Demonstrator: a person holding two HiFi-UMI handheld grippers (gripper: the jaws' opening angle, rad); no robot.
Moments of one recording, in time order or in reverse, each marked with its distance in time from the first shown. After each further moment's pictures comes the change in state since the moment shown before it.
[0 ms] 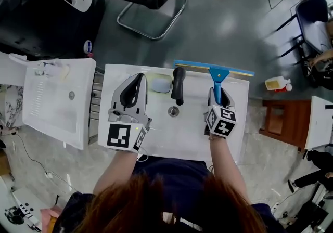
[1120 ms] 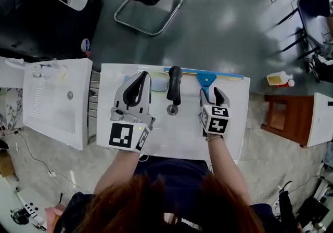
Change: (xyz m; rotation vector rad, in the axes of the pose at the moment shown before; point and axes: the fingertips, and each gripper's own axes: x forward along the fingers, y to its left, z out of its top) left arm 0.024 -0.019 -0.014 -0.014 0.024 -0.042; right arm 0.019 0.016 -0.031 -0.087 0.142 0.069
